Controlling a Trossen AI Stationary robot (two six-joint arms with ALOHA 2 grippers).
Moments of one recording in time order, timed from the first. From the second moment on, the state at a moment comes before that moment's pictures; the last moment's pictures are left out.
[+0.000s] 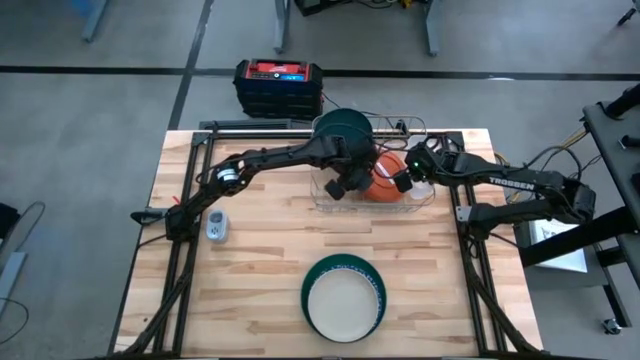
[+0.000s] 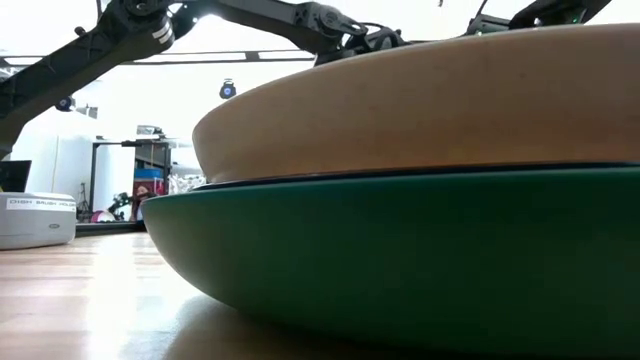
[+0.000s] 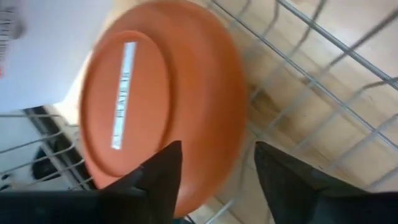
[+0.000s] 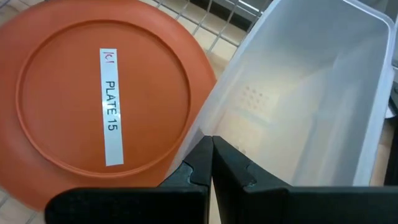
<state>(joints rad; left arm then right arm) 0.26 2.39 2.26 -0.92 0.01 1.16 -0.44 1.10 0.70 -0.67 0.41 0.46</state>
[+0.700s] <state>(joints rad) 0.25 2.39 2.06 -0.55 -0.15 1.15 -0.45 1.10 0.70 -0.67 0.41 0.46</state>
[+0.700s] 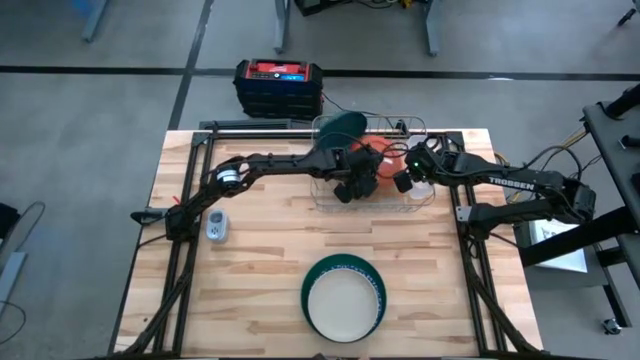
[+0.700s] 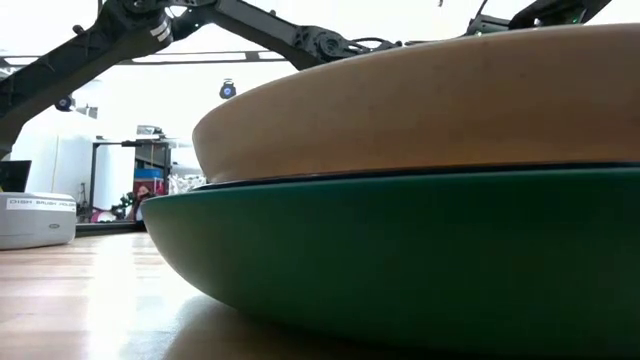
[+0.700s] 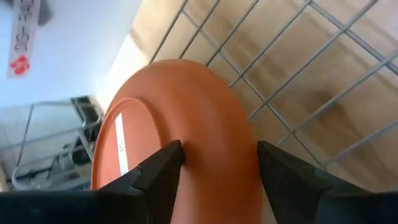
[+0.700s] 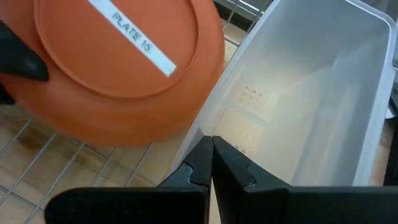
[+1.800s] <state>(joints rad) 0.29 2.39 2.14 -0.47 -0.48 0.89 -0.44 1.07 0.70 -0.54 0.40 0.07</state>
